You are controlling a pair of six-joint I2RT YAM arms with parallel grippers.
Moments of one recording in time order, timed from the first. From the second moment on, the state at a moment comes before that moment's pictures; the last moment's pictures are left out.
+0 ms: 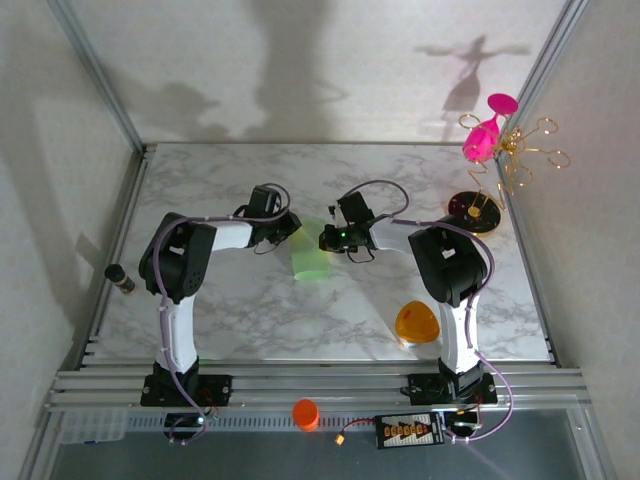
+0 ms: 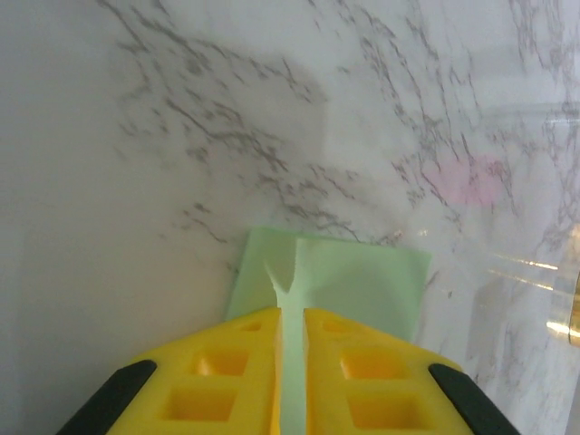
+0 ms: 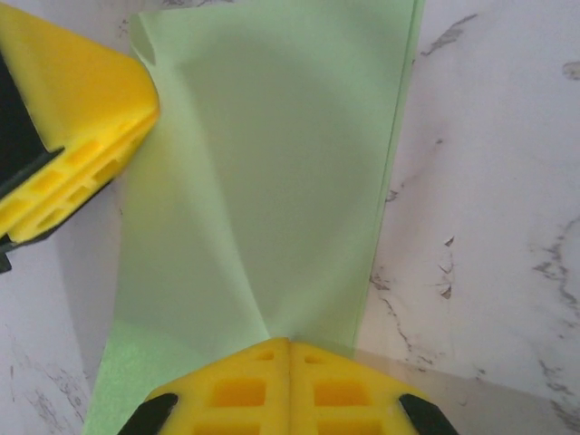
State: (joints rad) left arm -0.34 2.05 1.16 0.09 0.28 -0.94; right arm 0.56 2.07 1.22 -0.14 -0.37 0.52
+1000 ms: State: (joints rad) left arm -0.37 2.11 1.25 0.08 0.25 -1.02; right arm 0.57 2.06 1.18 -0.10 -0.34 0.52
